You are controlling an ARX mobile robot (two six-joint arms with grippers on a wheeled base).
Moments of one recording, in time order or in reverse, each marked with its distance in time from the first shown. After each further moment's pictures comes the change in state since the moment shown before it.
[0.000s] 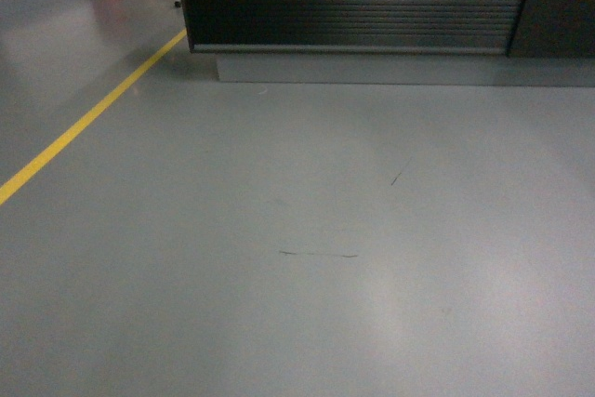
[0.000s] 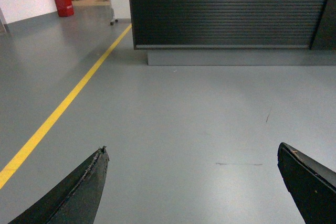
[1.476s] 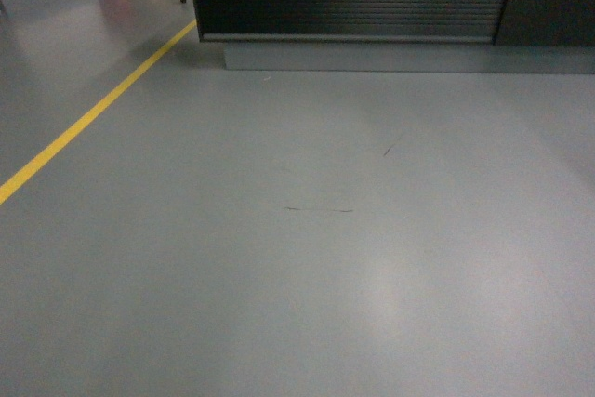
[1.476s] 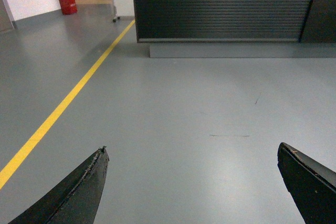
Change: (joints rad) left arm 0.000 0.000 0.000 -0.001 -0.001 0.000; right arm 0.000 0.000 0.000 -0.001 0.000 0.000
